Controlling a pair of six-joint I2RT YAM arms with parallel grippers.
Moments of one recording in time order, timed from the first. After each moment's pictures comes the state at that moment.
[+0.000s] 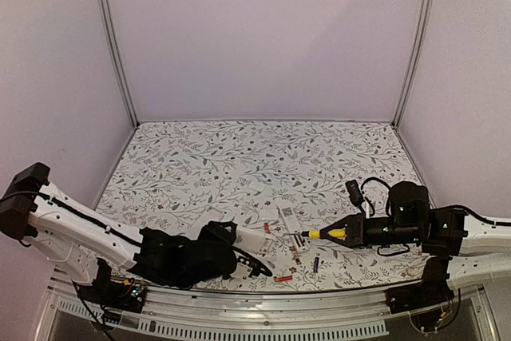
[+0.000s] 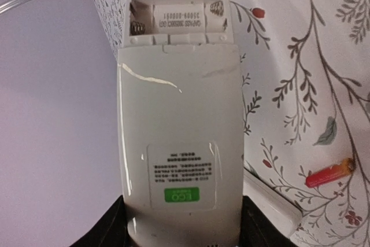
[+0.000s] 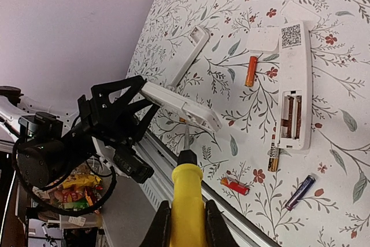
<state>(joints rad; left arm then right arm) -1.49 1.47 0.69 -0.13 -0.90 0.99 1.02 0.79 0.40 -0.06 -0.19 0.98</state>
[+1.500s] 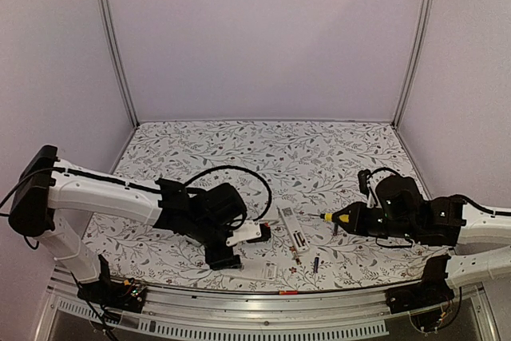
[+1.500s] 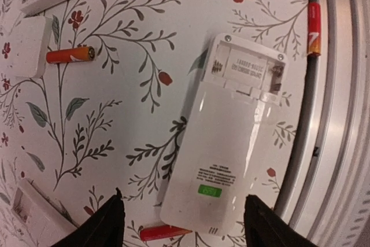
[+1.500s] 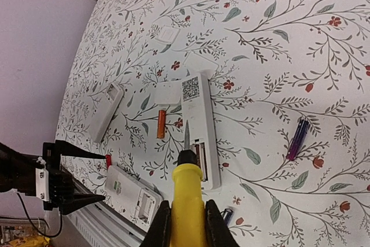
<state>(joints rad) -1.18 1.60 0.96 -0.55 0.04 0.25 1.02 0.87 0.53 -0.29 0.17 0.96</state>
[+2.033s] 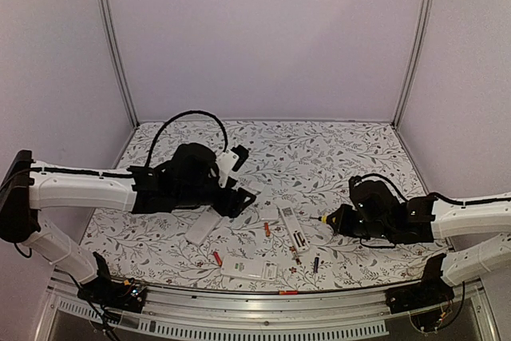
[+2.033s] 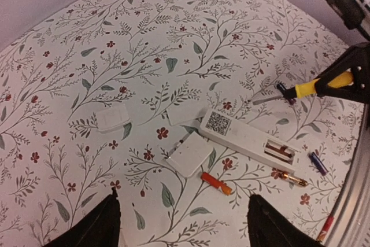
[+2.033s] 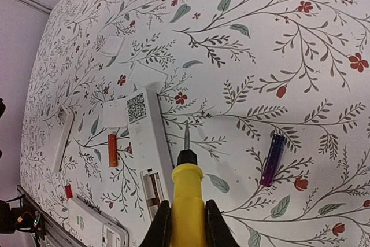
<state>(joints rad) -0.98 1.45 0.87 -0.05 -0.10 -0.16 0.99 1.13 0.53 -0.18 0.28 1.02</state>
